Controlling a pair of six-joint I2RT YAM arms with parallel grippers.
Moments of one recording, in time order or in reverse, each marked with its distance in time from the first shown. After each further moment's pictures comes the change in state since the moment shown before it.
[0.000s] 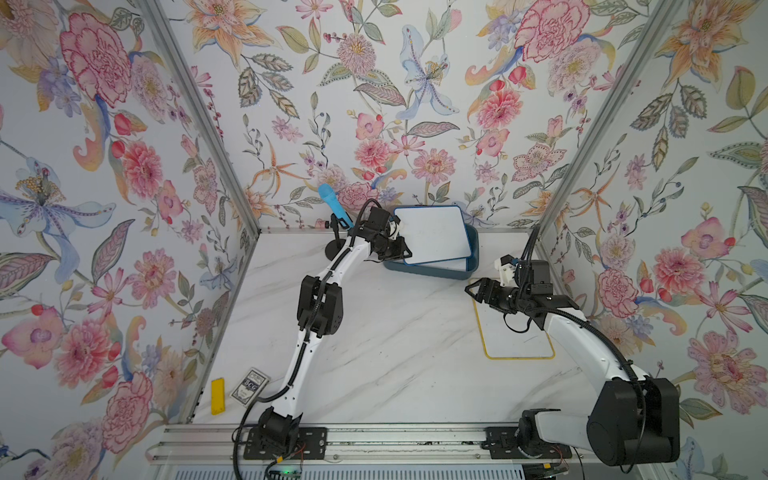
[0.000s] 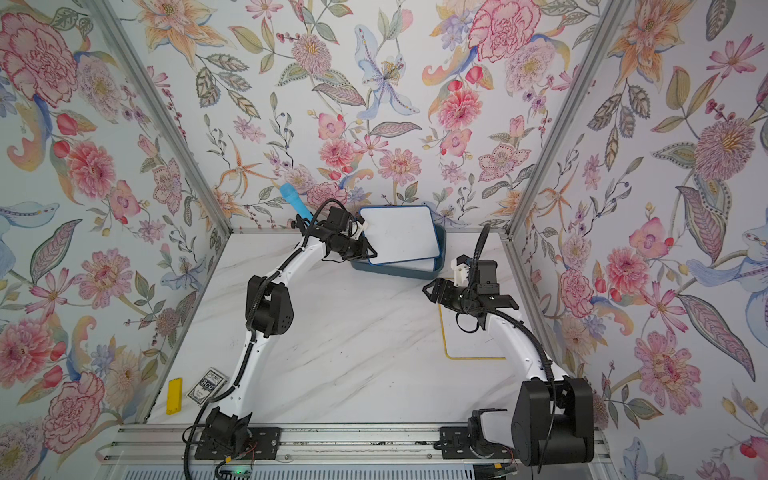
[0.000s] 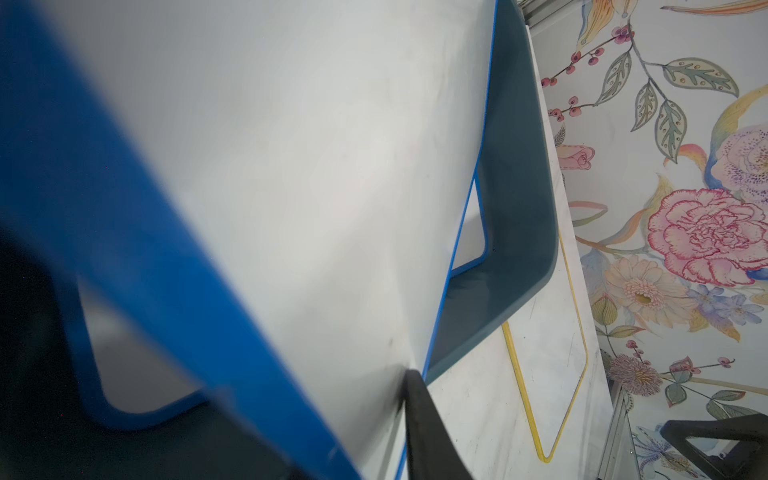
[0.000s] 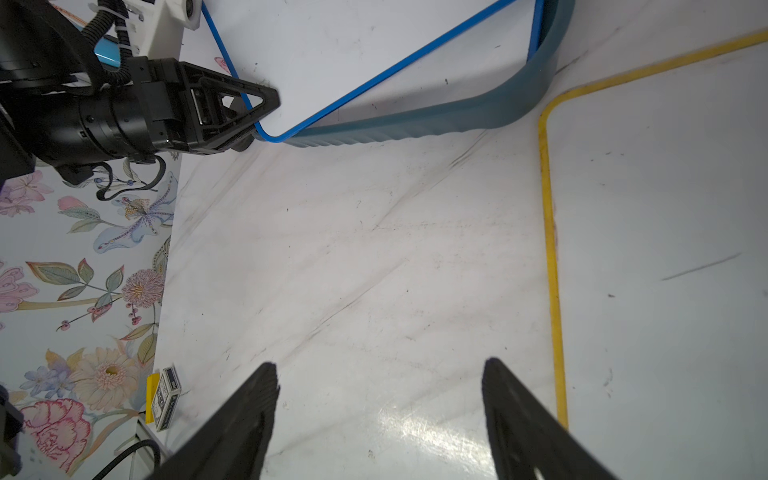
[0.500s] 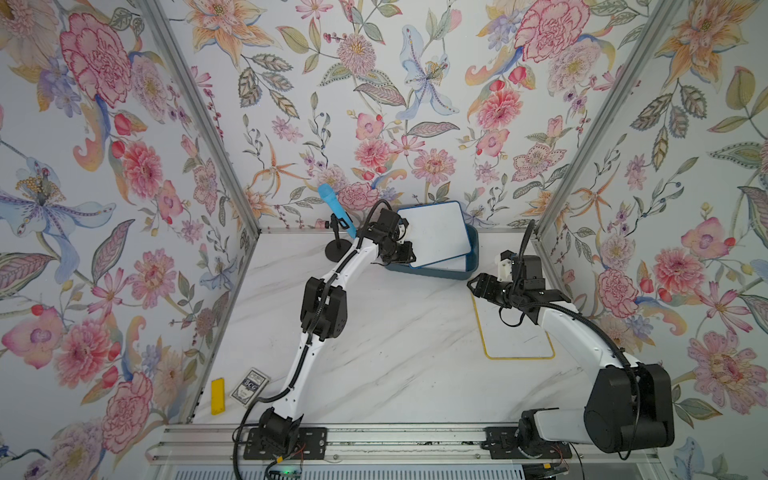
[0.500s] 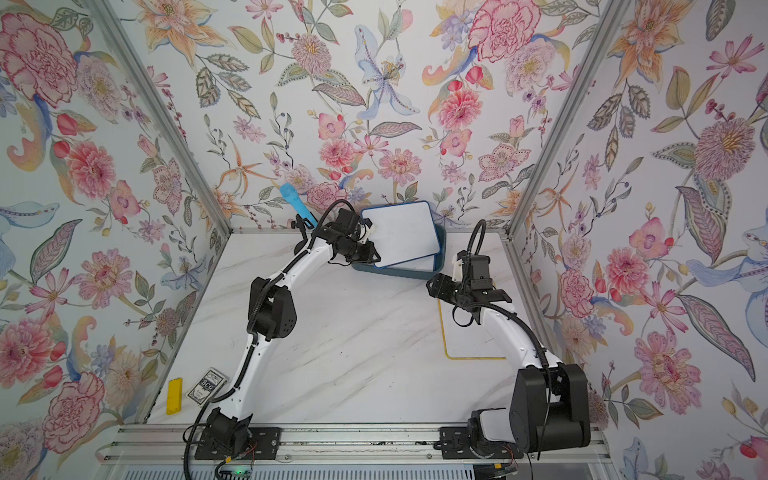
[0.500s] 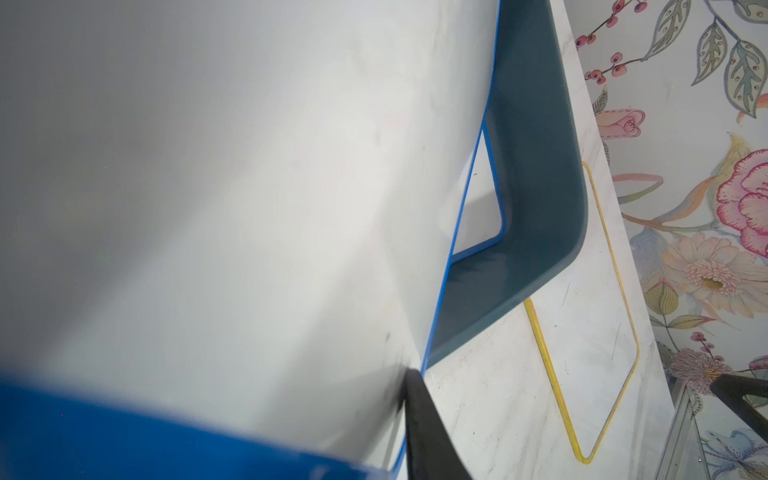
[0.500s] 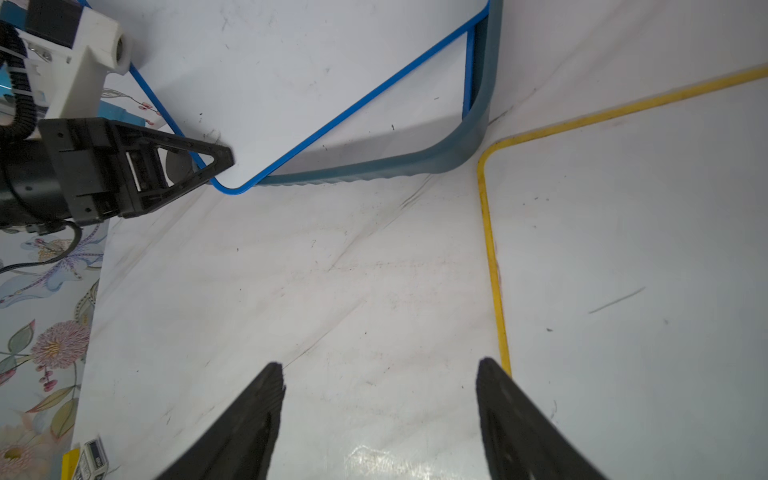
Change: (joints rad) left arm -0.063 -0.052 -0.048 -0.066 -0.134 0.079; right arm 0.065 0.093 0.073 0.045 0.223 0.003
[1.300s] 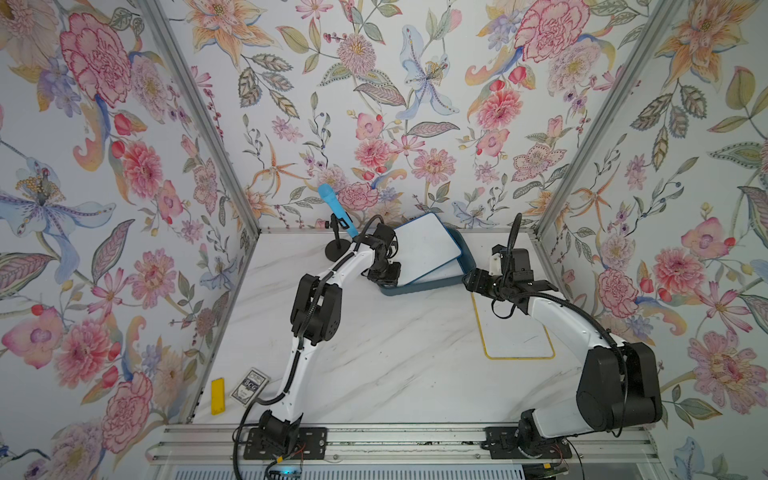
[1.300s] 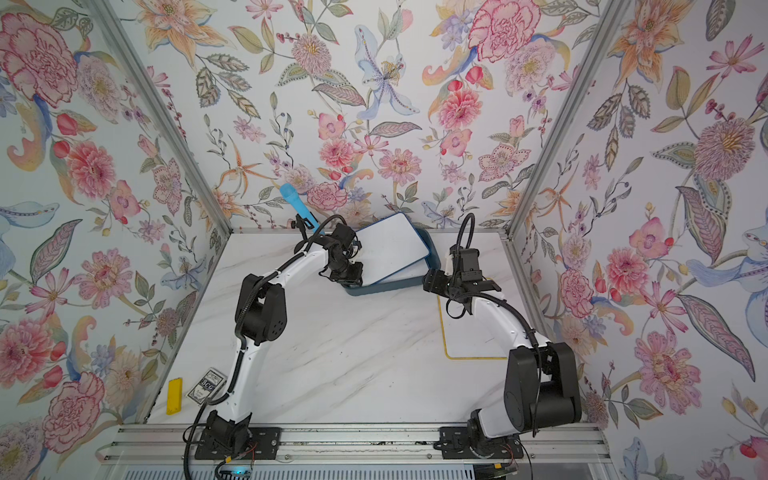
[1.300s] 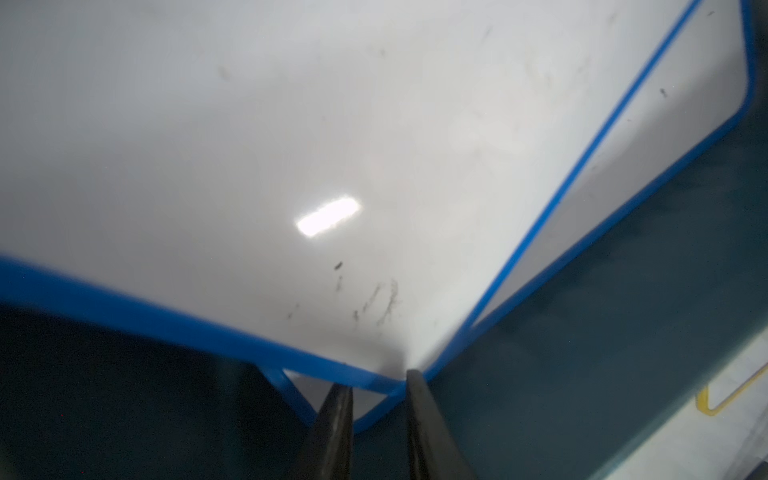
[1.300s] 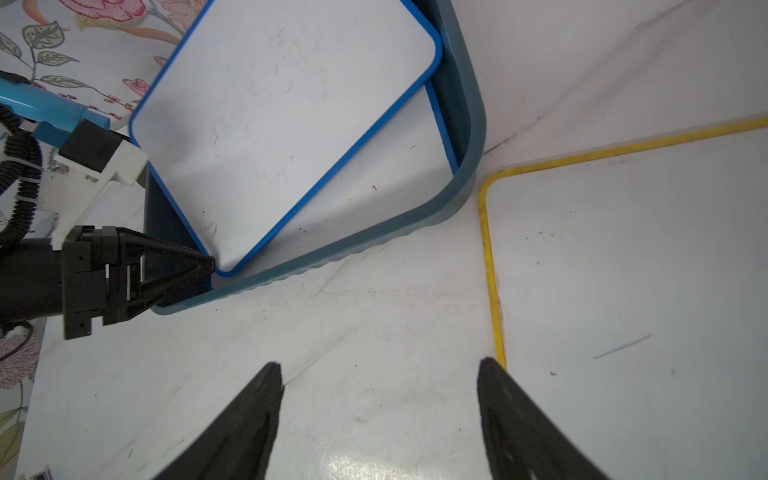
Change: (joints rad) left arm 0.008 -0.137 -0.274 -0.157 -0.176 0.071; right arm 0.024 0.080 0.047 0.015 0.049 -0.016
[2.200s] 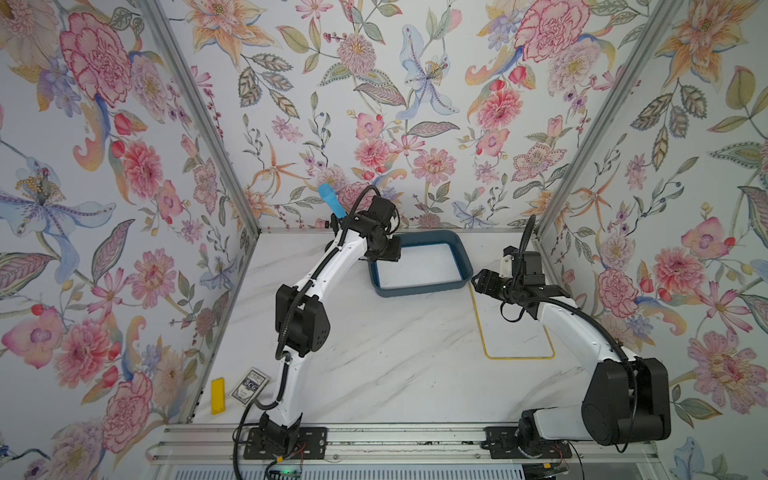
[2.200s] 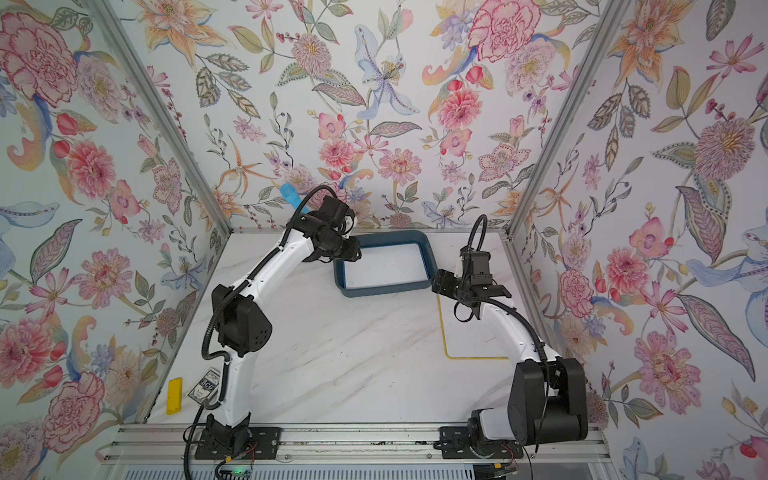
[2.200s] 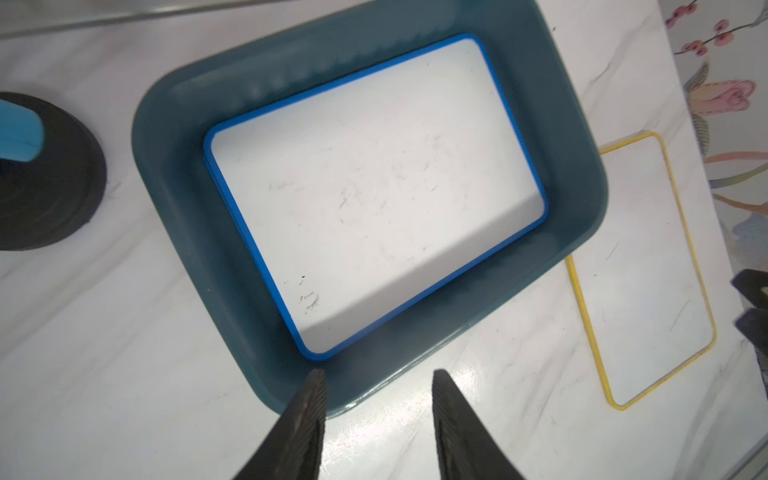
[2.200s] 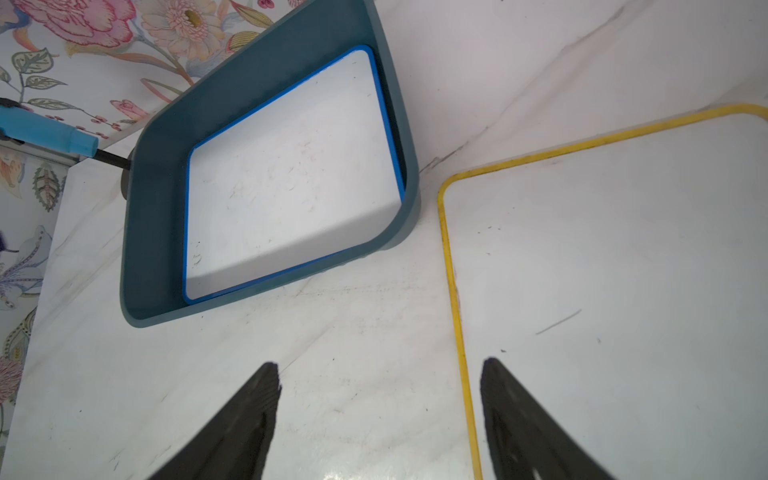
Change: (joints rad) left arm -0.040 -0.267 0.082 -0.051 -0.119 -0.049; right arm -0.087 -0.076 -0.034 -0.043 0.034 -0.018
